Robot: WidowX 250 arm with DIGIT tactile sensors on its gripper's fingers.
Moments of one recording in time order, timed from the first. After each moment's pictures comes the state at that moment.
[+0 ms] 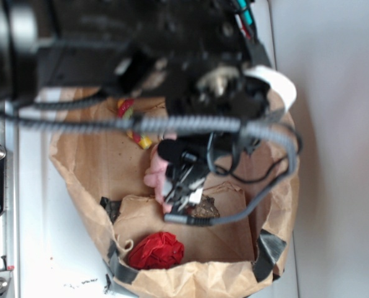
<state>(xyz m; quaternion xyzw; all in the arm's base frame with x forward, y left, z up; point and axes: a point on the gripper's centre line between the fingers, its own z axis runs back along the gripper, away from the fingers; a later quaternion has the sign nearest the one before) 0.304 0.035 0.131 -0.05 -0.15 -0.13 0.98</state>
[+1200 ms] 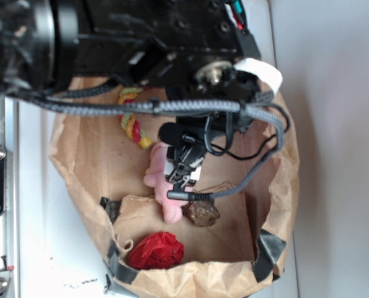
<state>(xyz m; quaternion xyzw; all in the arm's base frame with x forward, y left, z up) 0.303 0.046 0.111 -0.01 -0.13 -0.10 0.99</state>
